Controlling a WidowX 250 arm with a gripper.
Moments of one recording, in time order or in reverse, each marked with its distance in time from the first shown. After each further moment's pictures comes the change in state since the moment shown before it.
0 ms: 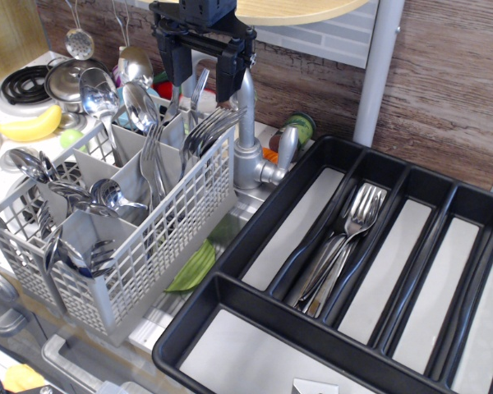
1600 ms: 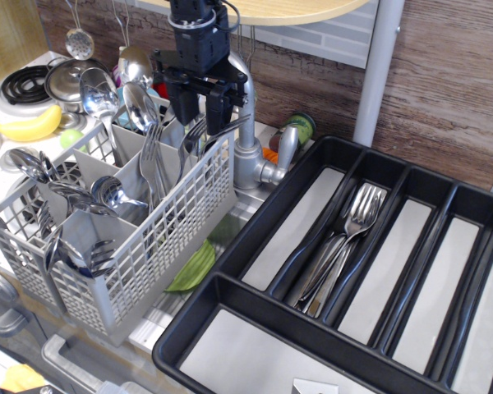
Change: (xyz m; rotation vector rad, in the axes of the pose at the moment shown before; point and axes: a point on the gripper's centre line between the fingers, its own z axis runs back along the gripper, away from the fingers) arm 0.005 0.003 -0.049 -0.047 -0.008 -0.016
